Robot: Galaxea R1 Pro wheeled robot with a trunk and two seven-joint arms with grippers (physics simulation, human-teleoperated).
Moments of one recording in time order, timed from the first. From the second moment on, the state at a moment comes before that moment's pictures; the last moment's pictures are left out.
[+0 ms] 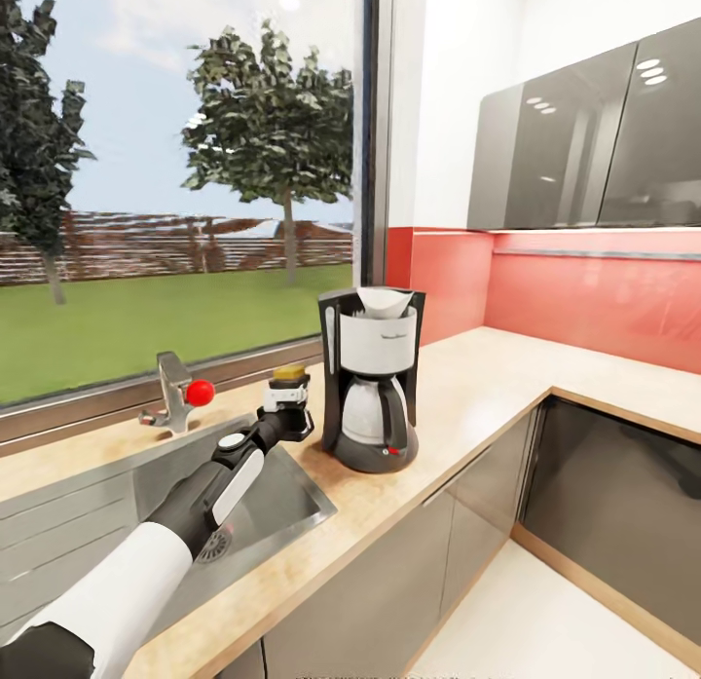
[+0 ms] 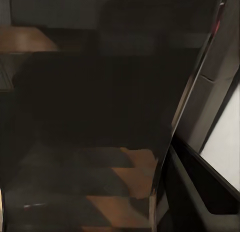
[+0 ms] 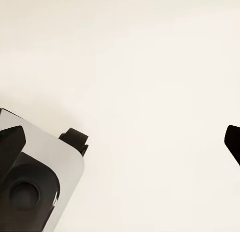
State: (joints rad) left arm -0.80 0.04 -0.41 -0.83 0.49 0.15 0.01; right arm -0.14 -0.22 0.26 -0.23 0.15 -0.05 0.30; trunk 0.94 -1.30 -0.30
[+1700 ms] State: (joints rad) left arm -0.80 0.04 -0.41 -0.83 0.49 0.12 0.01; right arm -0.14 -0.22 0.26 -0.23 0.15 -0.05 0.30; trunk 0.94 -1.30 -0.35
